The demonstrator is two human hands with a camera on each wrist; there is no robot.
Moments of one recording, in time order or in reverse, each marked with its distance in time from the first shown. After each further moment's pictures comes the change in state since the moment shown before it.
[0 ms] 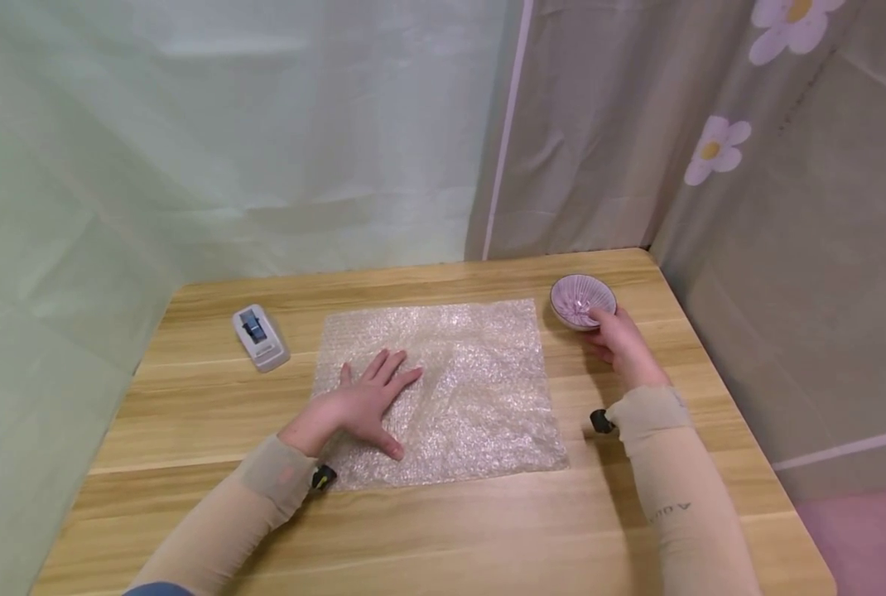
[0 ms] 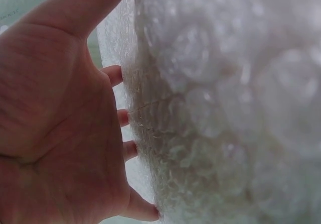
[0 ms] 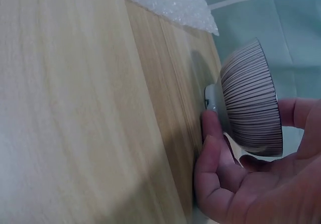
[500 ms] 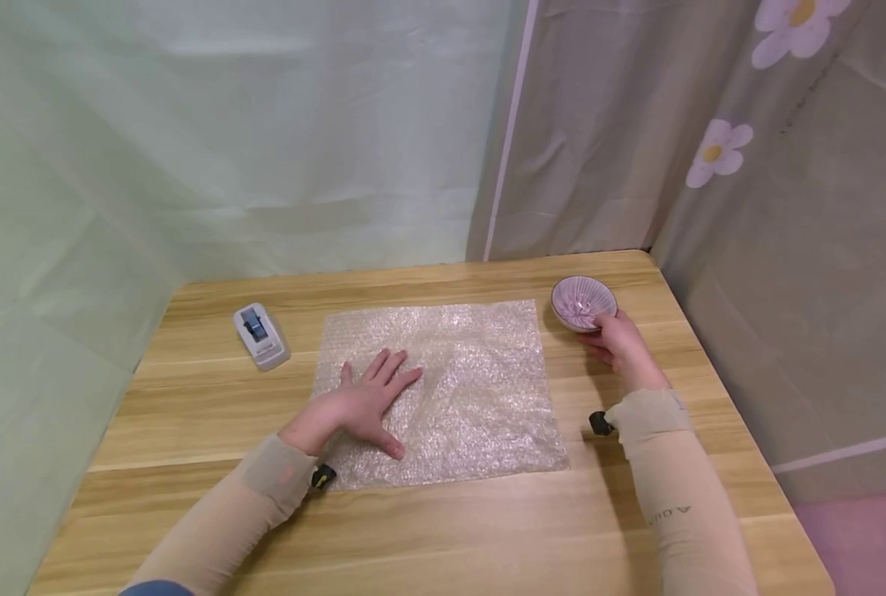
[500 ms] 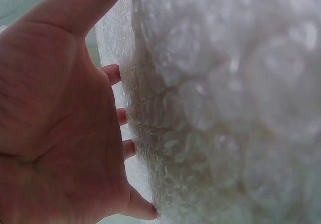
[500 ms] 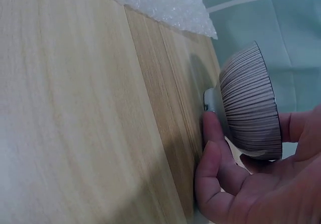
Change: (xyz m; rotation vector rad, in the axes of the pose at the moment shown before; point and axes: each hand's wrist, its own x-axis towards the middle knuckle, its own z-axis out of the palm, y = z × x) left_hand -0.001 0.000 0.002 0.008 0.005 0.001; right_hand 0.000 0.002 0.001 0.039 0.004 0.006
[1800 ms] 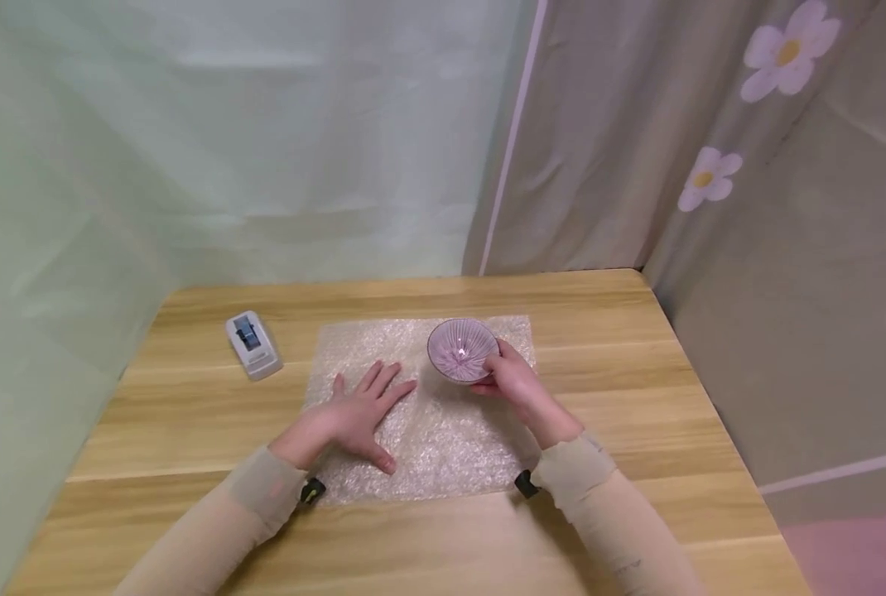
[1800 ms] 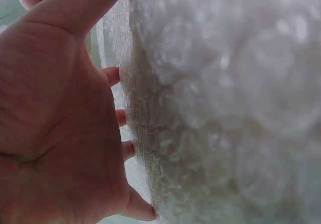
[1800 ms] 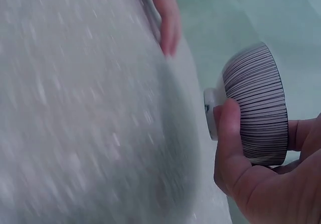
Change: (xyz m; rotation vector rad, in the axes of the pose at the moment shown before) left_hand 0.003 -0.003 0.006 0.006 0.018 0.009; right_hand -0.041 0.024 0.150 -0.031 -0.254 -0.194
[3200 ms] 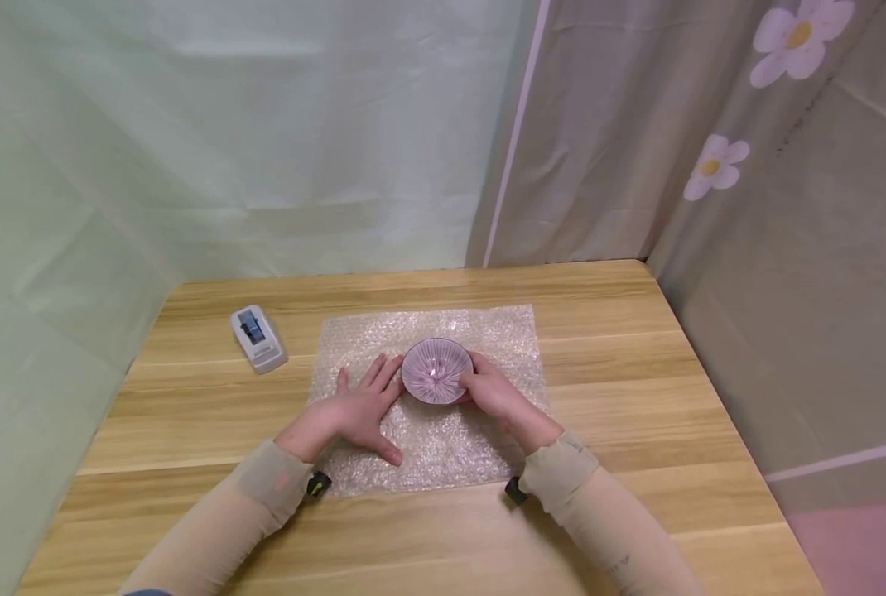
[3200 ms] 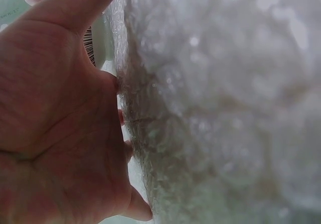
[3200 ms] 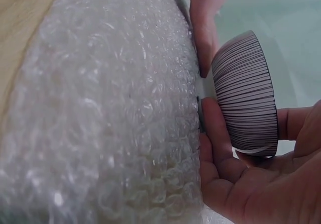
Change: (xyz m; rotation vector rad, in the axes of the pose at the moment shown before) left_hand 0.000 -0.011 0.008 -0.091 0.017 0.025; right_hand 0.000 0.025 0.036 -0.234 -0.075 -0.007
